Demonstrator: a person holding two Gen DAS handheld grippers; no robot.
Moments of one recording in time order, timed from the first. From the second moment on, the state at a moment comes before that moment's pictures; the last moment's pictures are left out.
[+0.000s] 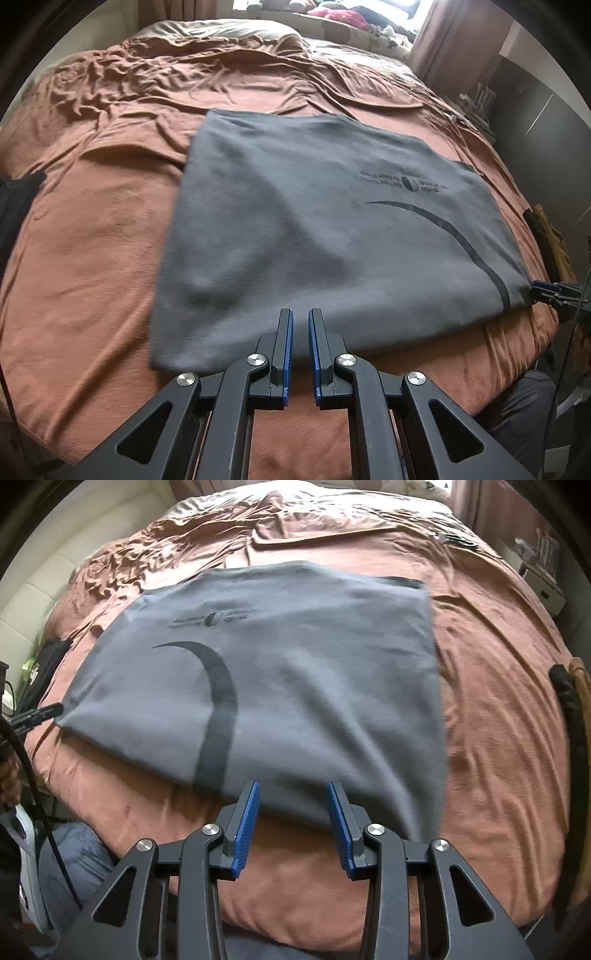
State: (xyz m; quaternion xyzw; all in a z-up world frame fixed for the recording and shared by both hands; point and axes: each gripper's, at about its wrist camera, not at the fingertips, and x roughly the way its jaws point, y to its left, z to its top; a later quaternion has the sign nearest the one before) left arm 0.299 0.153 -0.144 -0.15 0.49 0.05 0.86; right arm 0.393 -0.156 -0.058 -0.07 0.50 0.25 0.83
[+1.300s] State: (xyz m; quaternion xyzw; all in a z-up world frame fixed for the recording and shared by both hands) left arm 0.207 0.220 -0.187 -0.43 0.39 0.11 0.80; right arm 0.358 -0.244 -0.119 0.26 0.46 0.20 0.82
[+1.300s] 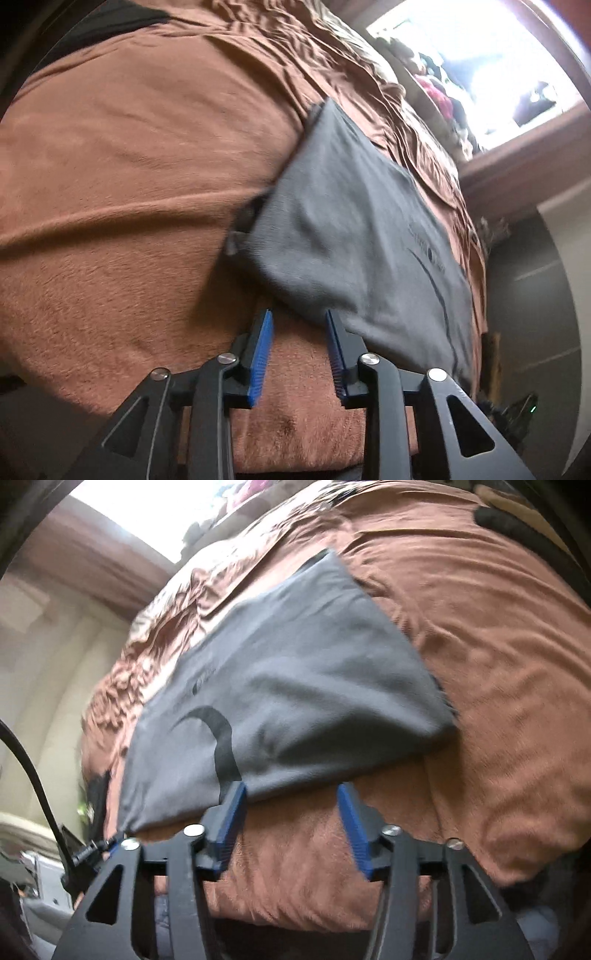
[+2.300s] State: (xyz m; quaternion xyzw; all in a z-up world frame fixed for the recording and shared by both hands) left arm 0.238 0.245 -0.202 -0.46 0.36 0.20 0.79; right arm 0.334 -0.281 -0.174 0.48 0.37 0.09 0.79
